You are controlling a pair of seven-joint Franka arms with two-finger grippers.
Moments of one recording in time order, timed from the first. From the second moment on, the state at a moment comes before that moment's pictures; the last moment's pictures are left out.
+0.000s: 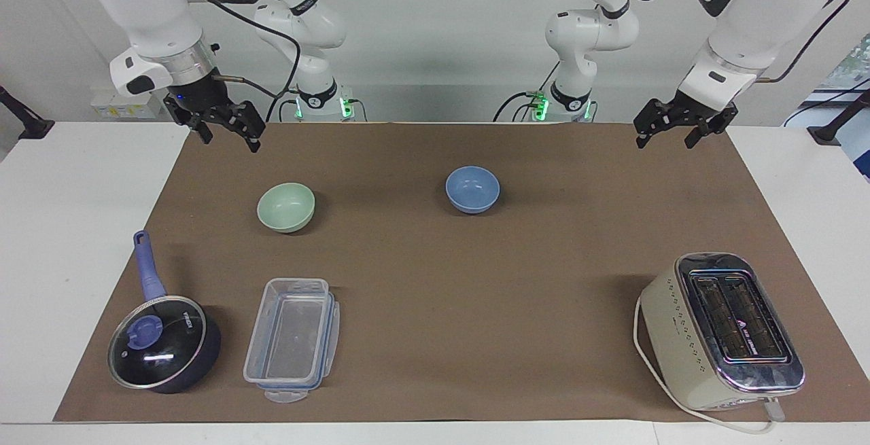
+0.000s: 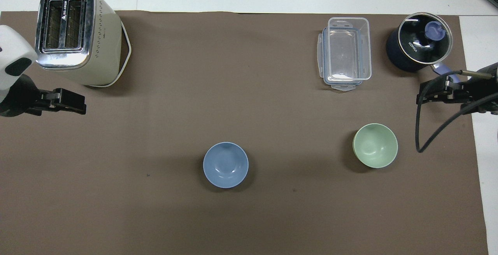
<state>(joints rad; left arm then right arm) -0.04 0.00 -0.06 -1.56 -0.04 1.51 -0.06 -0.16 0.01 0.15 -1.58 0.01 1.56 0.22</state>
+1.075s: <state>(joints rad) -0.04 0.02 -0.06 -1.53 -0.03 1.51 -0.04 -0.25 0.00 0.15 -2.21 0.01 2.13 -0.02</state>
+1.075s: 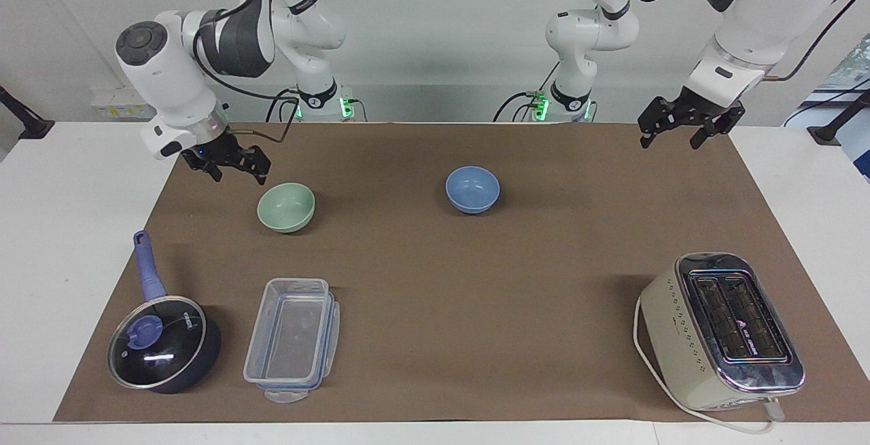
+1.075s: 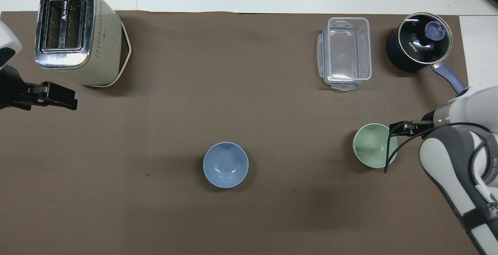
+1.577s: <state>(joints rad) -0.04 0.02 -0.06 -1.53 -0.03 1.51 -0.04 -0.26 0.04 0.15 -2.28 0.01 2.22 -0.06</state>
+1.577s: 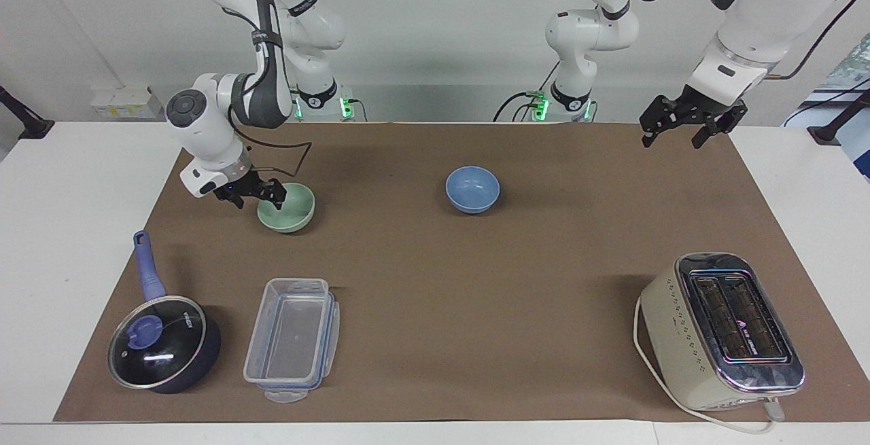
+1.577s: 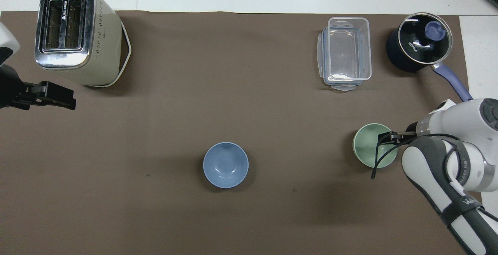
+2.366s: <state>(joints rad) -0.04 0.02 -0.06 -1.53 -0.03 1.51 -0.04 -0.28 0.06 0.15 -2.29 0.01 2.22 -0.13</state>
